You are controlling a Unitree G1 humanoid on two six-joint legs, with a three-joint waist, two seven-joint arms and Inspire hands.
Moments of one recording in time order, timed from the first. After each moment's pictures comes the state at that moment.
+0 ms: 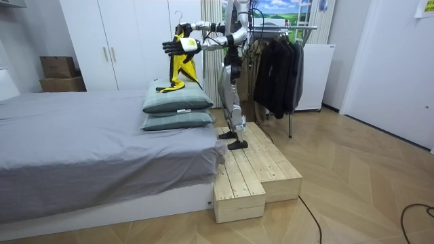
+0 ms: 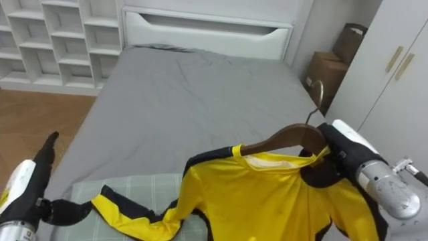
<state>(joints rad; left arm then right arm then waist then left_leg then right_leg) 0.09 0.32 0.11 0.27 0.49 -0.03 0.23 -0.21 -0.57 -0.14 0.25 -0.38 0.01 0.37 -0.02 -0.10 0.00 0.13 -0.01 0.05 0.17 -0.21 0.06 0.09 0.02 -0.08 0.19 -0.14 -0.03</state>
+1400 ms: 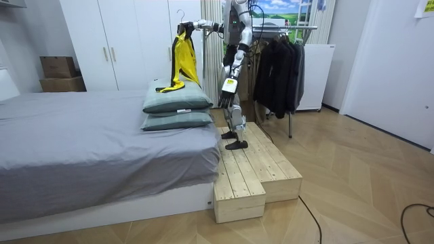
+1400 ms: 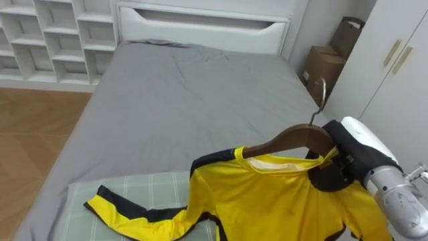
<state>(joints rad) 0.33 0.27 0.09 0.94 0.46 0.09 0.22 -0.09 -0.56 -0.14 -0.05 -0.45 0.17 0.37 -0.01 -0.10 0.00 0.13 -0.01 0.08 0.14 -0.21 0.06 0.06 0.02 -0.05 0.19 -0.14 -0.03</state>
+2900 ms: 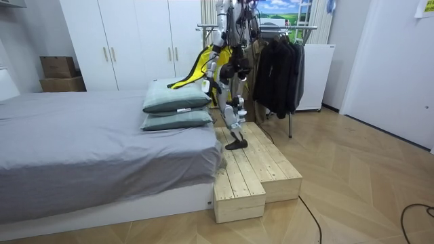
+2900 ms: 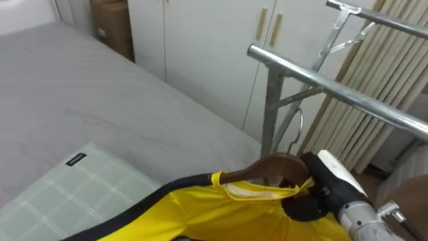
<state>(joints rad) 0.16 0.33 0.07 1.12 0.28 0.23 -0.01 0.06 -0.44 -0.07 -0.13 -0.36 0.19 0.32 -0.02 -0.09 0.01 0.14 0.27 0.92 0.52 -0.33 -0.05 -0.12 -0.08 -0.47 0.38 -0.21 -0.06</state>
